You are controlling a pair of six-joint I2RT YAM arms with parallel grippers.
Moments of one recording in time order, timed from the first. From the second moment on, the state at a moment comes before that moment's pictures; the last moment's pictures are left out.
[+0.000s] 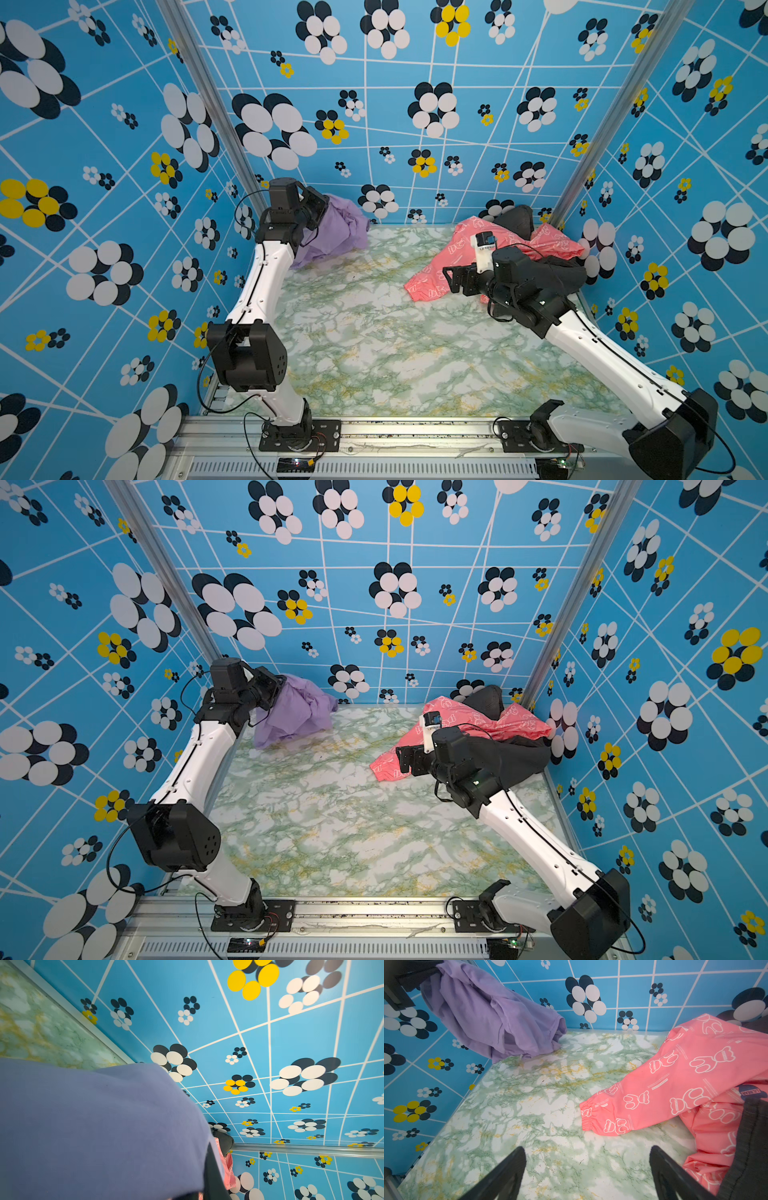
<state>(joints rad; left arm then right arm) 0.01 1.65 1.65 -0.31 0.30 -1.03 0.56 1.18 1.07 -0.35 0.05 0.29</state>
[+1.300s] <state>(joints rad) 0.13 1.39 0.59 -0.23 0.13 -0.96 0.54 1.12 0.98 -0.34 0.05 0.27</state>
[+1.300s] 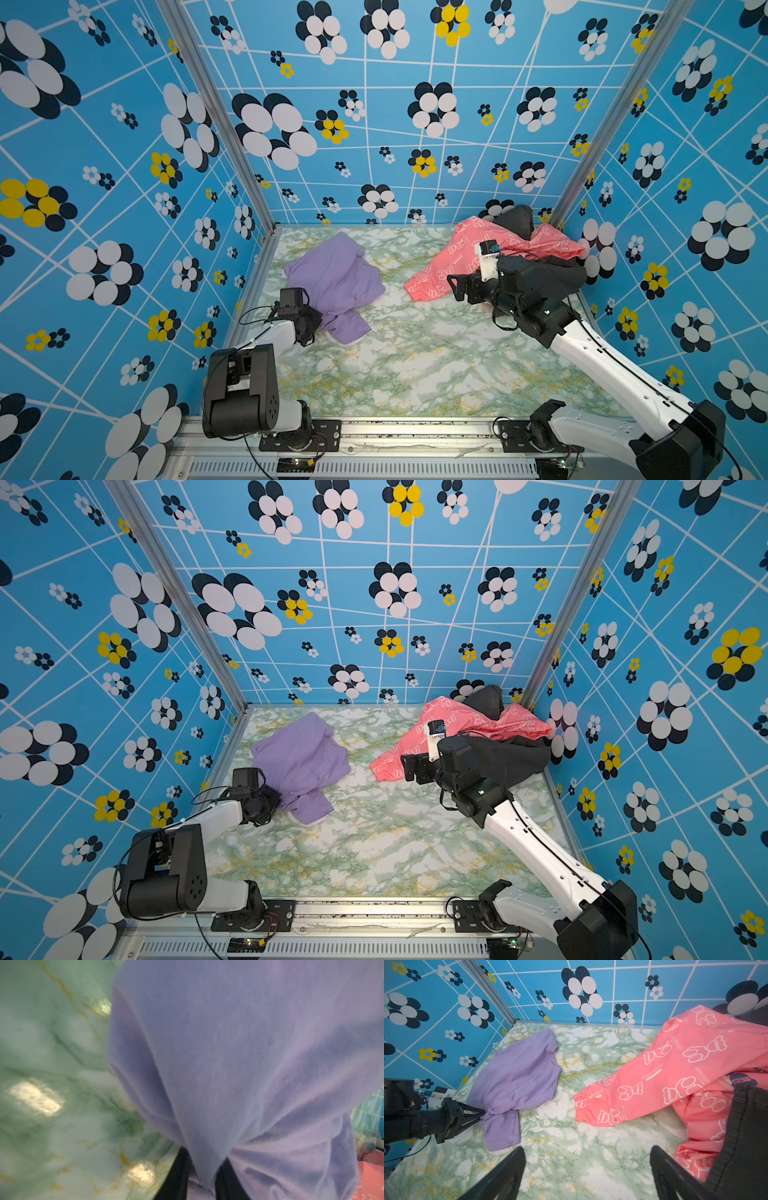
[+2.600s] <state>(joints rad) 0.14 0.78 0.37 0.08 0.30 -0.08 0.40 1.08 0.68 -0.13 0.30 0.12</state>
